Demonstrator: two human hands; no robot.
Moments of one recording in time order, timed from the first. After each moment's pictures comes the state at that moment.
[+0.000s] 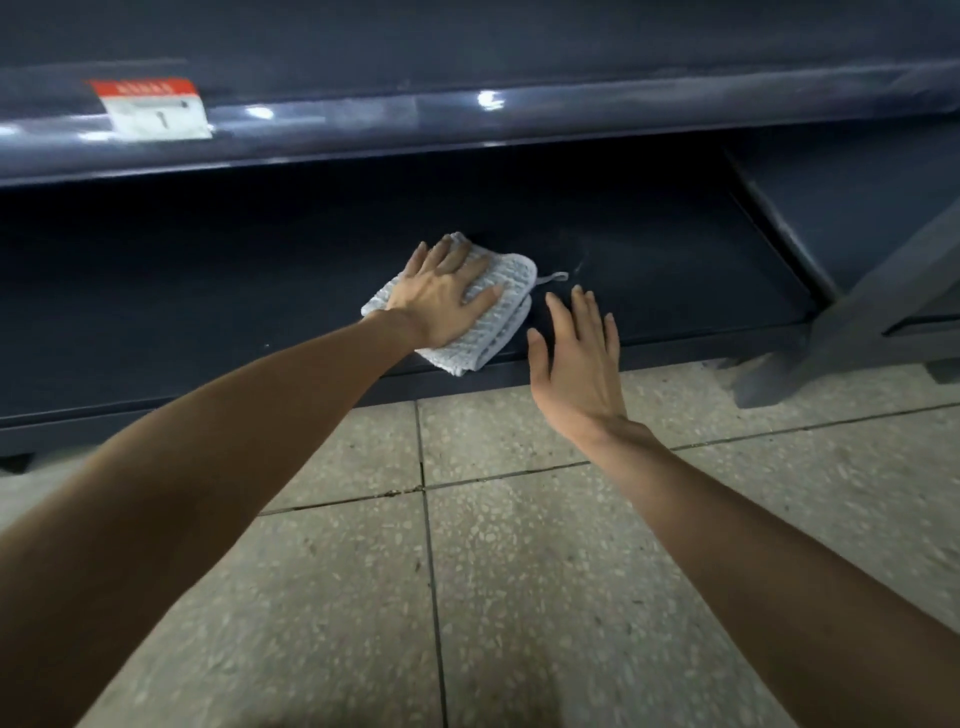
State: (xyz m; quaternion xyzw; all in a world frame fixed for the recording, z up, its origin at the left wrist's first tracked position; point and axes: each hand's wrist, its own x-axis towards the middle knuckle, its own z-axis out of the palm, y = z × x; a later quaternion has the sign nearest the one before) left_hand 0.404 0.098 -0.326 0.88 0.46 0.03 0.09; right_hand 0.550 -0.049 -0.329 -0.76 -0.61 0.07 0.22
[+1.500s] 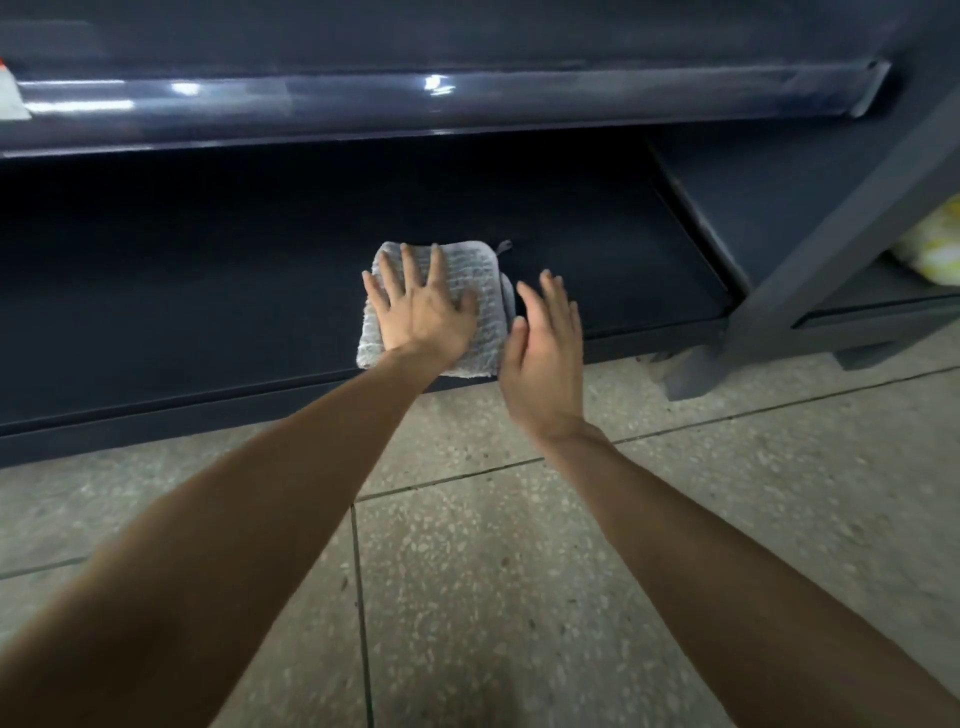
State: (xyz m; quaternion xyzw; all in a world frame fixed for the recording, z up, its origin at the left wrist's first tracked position) left_hand 0.494 0.044 -0.330 0.76 0.62 0.13 0.17; right_hand 0.588 -0.053 -0.335 -0.74 -0.55 0.03 0.38
